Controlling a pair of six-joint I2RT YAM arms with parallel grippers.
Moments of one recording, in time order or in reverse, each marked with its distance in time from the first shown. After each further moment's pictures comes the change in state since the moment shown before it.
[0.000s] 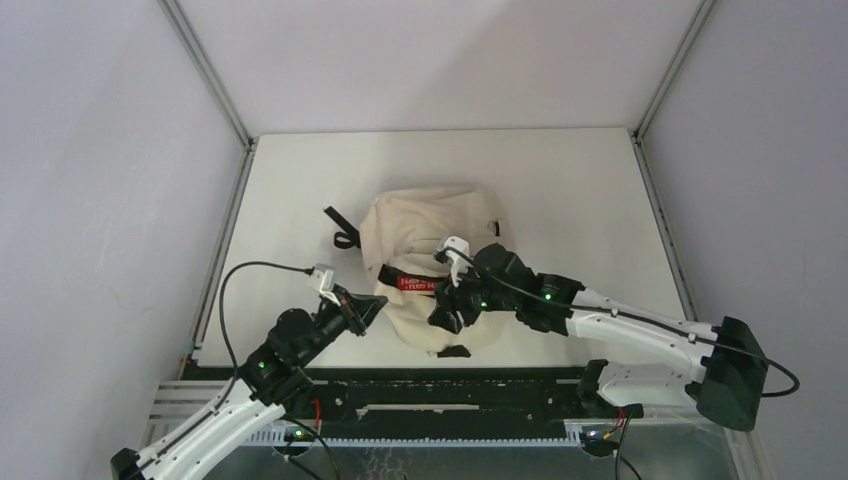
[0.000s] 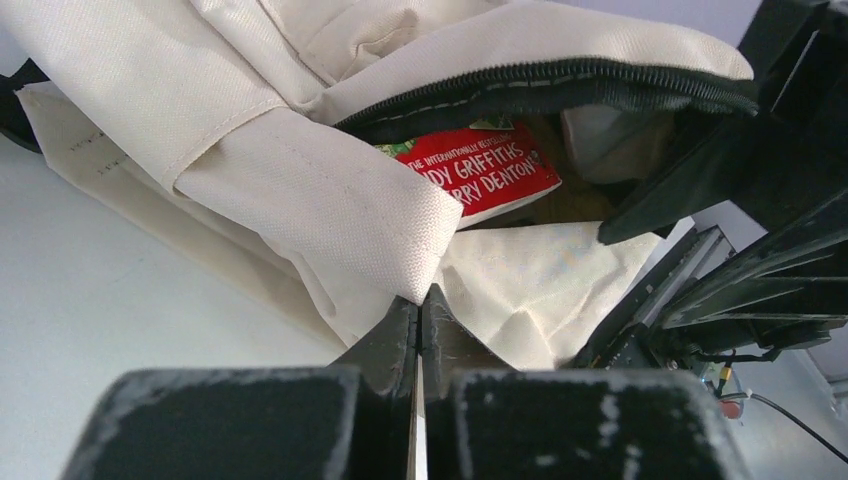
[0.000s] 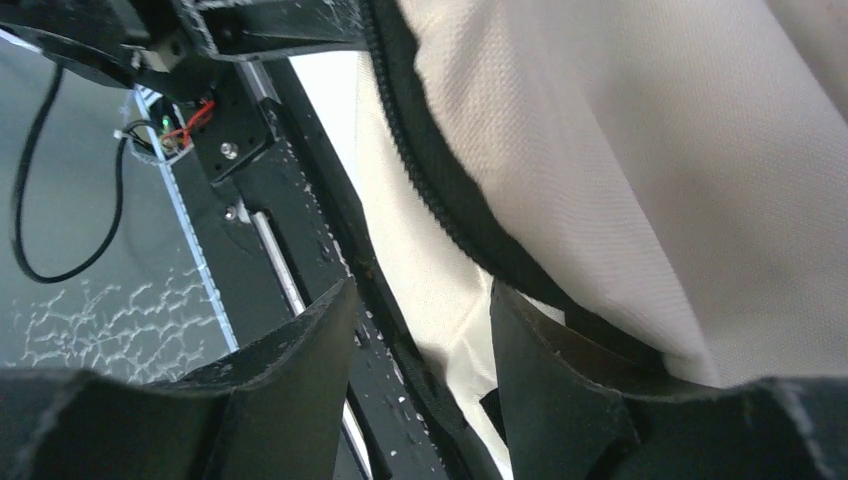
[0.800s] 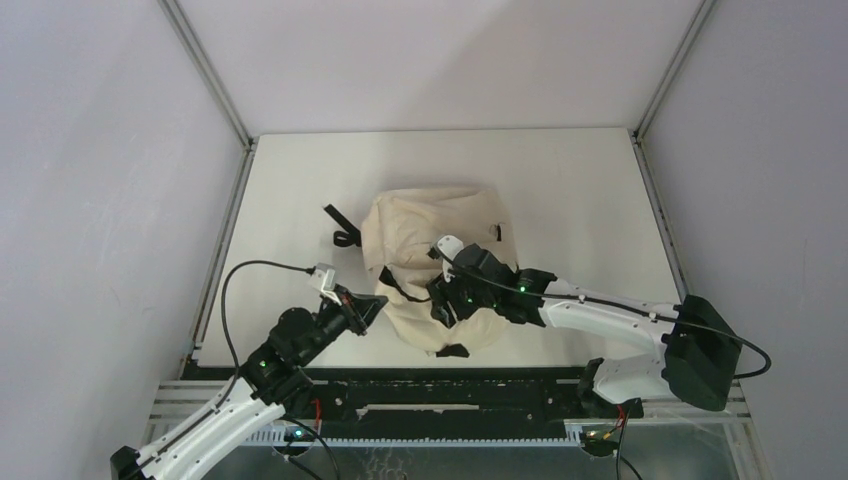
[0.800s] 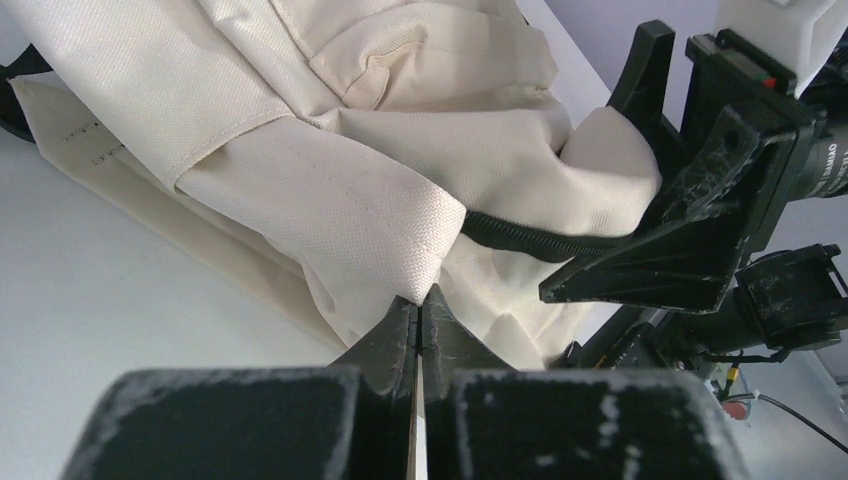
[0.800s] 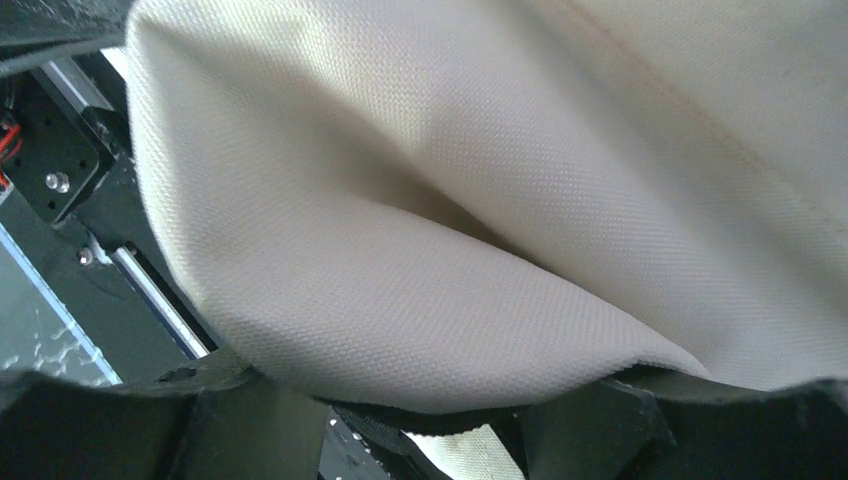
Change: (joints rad) left arm 0.000 0.019 0.000 0.013 -0.006 0.003; right arm -0.024 0.181 0.035 -0.047 0.204 0.033
